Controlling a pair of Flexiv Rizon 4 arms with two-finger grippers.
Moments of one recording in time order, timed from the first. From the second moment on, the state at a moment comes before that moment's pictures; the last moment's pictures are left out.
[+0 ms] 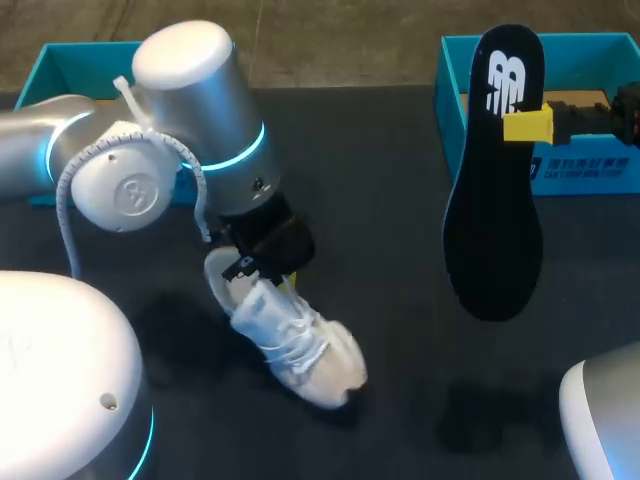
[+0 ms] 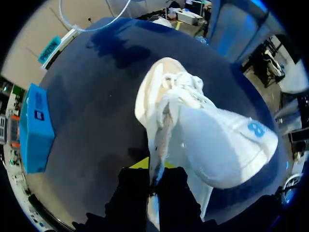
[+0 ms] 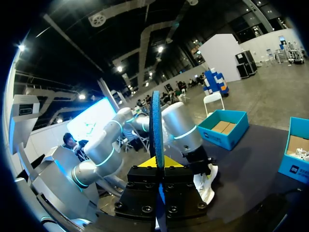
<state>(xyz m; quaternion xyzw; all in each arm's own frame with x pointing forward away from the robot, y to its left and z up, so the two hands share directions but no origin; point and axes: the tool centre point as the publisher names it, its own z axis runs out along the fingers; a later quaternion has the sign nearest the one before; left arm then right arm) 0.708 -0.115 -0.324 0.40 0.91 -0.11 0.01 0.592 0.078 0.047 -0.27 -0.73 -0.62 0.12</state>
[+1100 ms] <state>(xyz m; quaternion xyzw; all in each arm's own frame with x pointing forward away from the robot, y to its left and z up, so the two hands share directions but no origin) 0.657 -0.097 -0.283 0.63 0.76 -0.11 0.04 0.592 0.078 0.048 -0.27 -0.73 -0.62 0.12</state>
